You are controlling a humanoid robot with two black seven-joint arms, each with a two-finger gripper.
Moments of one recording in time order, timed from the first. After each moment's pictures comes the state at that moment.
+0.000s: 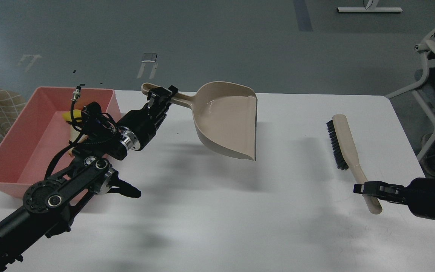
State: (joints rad) left arm -0.40 0.34 -0.89 -1.30 1.01 0.11 -0.05; right arm 0.60 -1.13 0.35 1.59 -1.14 0.40 0.05
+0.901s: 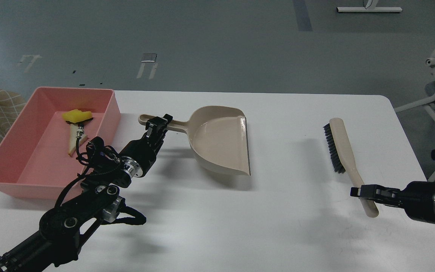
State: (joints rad) left arm -0.29 0.26 -0.88 -1.17 1.02 0.17 -0.19; right arm 0.59 -1.11 0.35 1.59 -1.14 0.39 0.05
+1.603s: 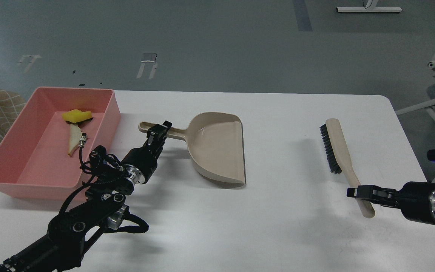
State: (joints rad) left arm -0.29 0.24 -0.83 -1.10 1.02 0.21 -0.27; right arm 0.59 -1.09 0.35 1.60 -1.14 0.39 0.05
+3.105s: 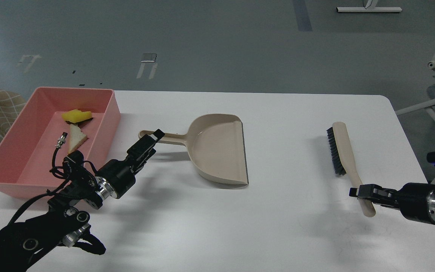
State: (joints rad) left arm -0.26 0.58 -0.64 -1.34 1.01 0.19 -0.39; right arm 0.57 -1.03 0.35 1.48 -1.13 0.40 0.06
